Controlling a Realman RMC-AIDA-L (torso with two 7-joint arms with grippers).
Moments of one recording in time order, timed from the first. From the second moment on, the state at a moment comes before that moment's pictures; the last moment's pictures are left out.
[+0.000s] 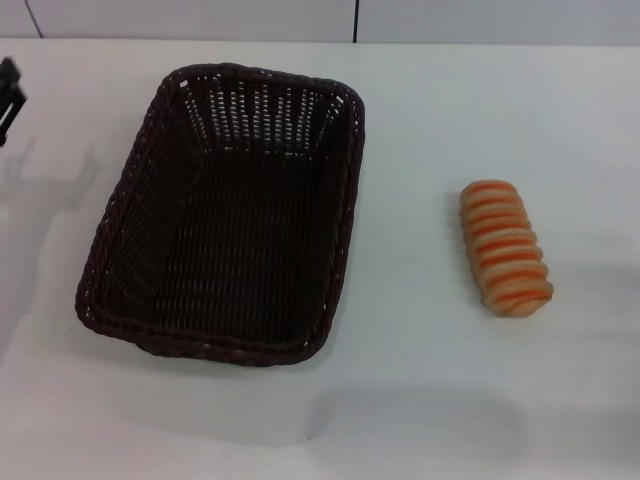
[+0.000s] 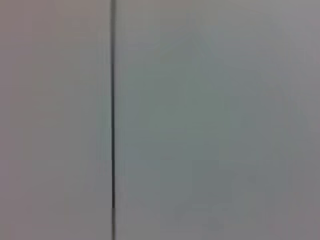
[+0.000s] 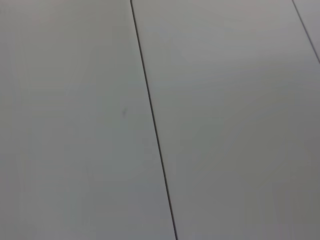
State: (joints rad) left arm -0.05 -1.91 -1.21 -0.84 2.74 0.84 -0.11; right arm 0.18 2.09 0.59 0.26 -1.80 -1.66 0.14
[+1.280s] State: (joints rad) left arm -0.14 -2.06 -1.53 -1.81 2.80 -1.10 0.14; right arm 0.20 2.08 0.59 0.24 -1.79 -1.63 0.14
